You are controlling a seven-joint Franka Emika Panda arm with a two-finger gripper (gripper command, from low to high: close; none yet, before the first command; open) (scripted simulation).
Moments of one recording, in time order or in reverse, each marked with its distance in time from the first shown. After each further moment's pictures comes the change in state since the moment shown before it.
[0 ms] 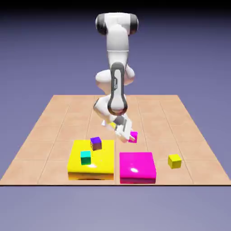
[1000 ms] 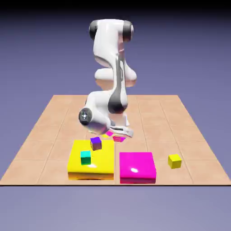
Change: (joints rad) arm -0.710 0.229 0.469 0.781 -1.306 -0.679 -0.154
